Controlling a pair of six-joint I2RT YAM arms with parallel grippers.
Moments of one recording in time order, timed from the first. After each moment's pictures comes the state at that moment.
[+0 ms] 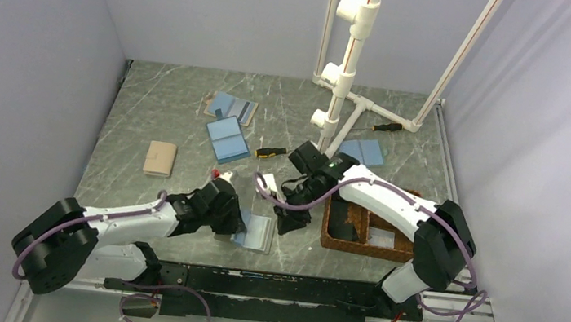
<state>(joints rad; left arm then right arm) -0.83 1.20 0.45 -0.15 0.01 -0.91 0.81 1.56 1.20 -0.90 -0.81 -0.78</state>
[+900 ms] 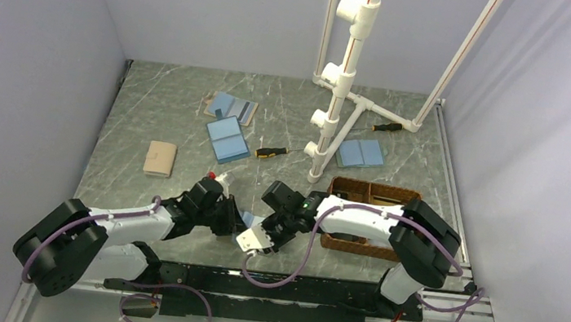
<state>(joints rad) -0.70 1.19 0.29 0.12 0.26 -0.93 1.07 1.62 0.91 -0.44 -0.40 -1.15</state>
